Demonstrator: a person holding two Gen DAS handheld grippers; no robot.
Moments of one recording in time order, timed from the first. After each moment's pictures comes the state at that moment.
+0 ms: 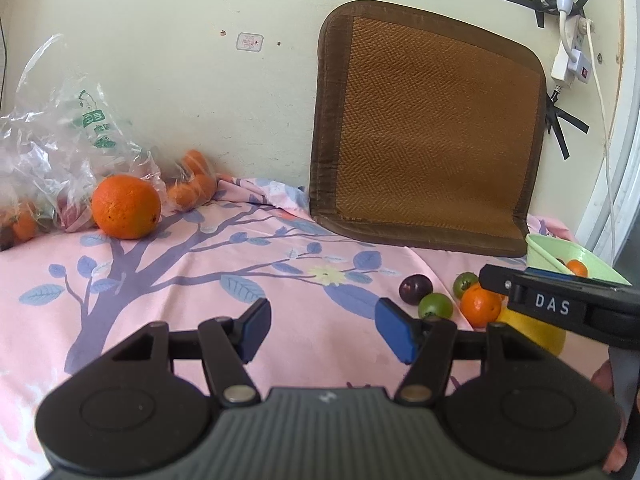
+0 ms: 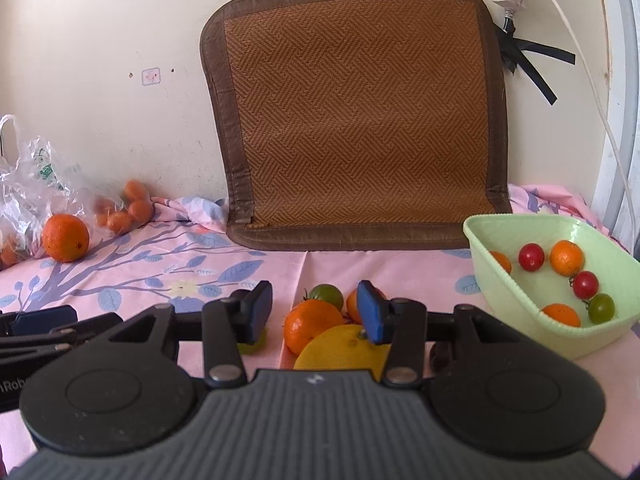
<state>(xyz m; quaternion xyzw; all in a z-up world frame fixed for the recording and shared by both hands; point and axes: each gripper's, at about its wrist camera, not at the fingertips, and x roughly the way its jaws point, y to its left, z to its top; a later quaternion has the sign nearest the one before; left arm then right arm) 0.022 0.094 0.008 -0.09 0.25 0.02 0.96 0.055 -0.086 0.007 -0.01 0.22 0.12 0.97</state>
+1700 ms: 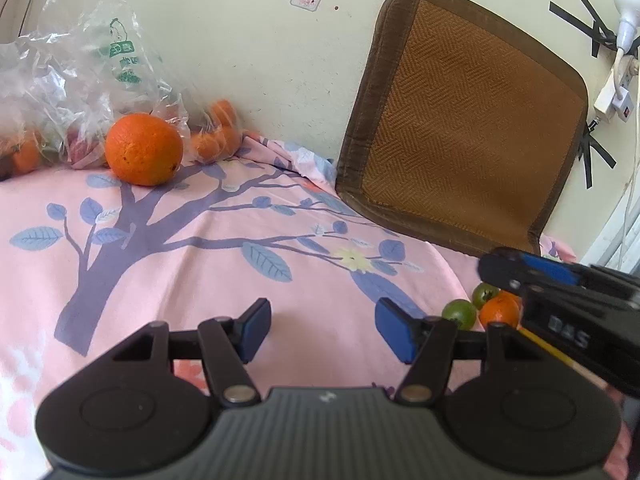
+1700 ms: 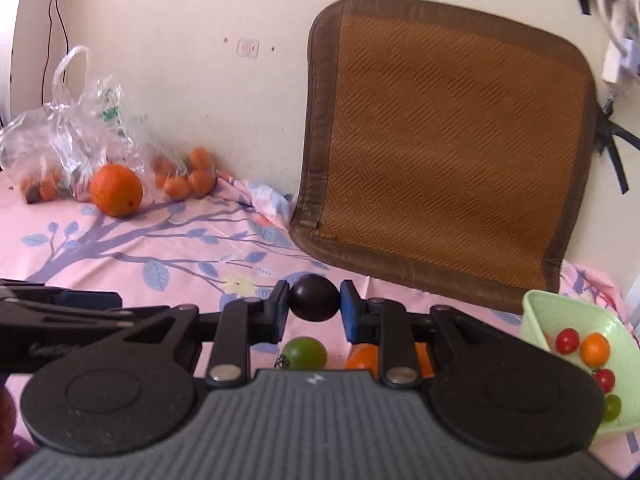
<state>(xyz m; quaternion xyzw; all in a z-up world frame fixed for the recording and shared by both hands) 0.035 0.126 -0.005 -0.18 0.29 0.02 0.94 0.037 -0.056 0.027 -0.12 0.20 0.21 0.95</state>
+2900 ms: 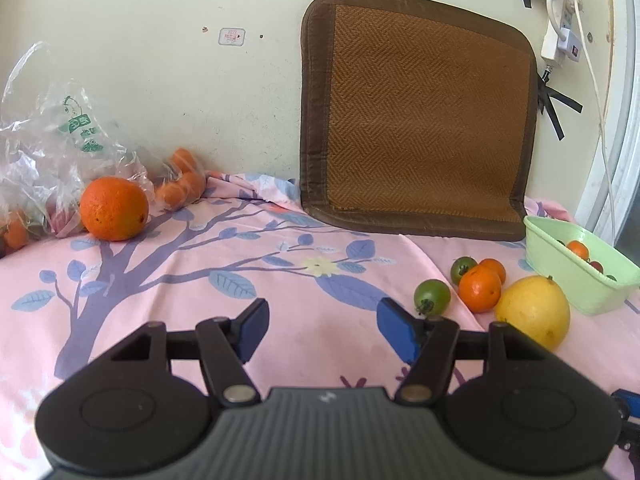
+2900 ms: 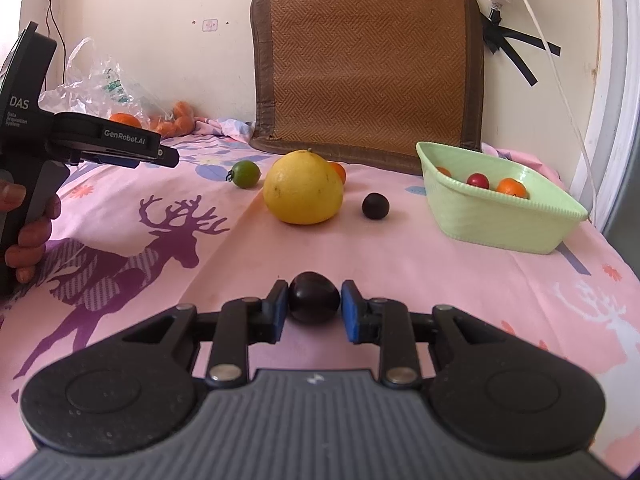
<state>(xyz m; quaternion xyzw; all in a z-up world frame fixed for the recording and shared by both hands) 0.026 0.089 0.002 -0.07 0.26 0.00 0.96 -0.052 -0.164 -0.027 -0.08 0.24 0.19 0.95</state>
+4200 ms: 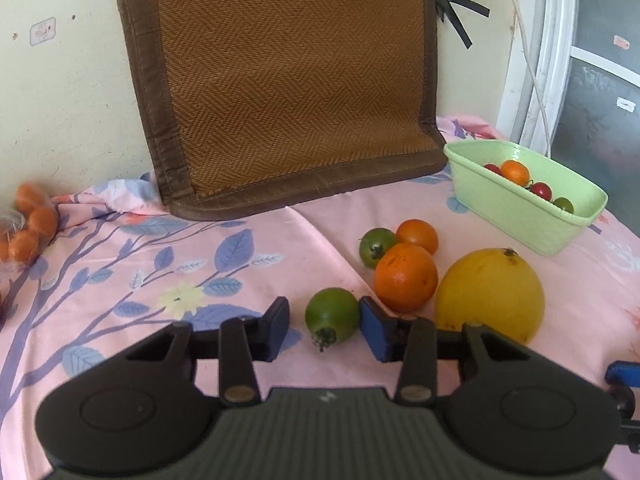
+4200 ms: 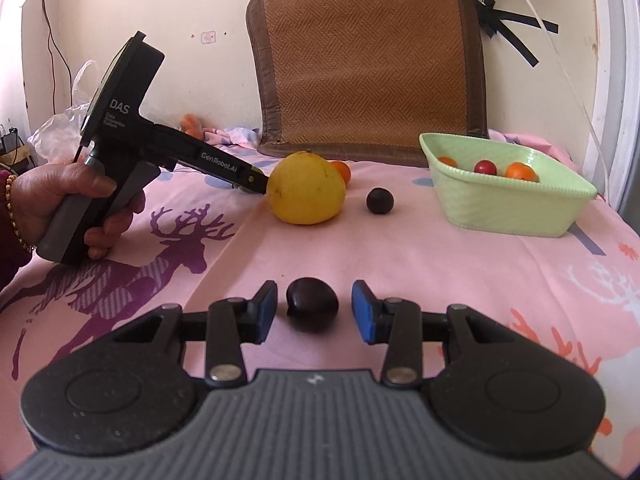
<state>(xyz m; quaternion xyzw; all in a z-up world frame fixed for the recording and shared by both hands) 0.103 0.042 -0.008 0.03 0.33 -0.16 0.93 -0.051 -0.180 -0.027 -0.04 0.25 0.22 0.94</state>
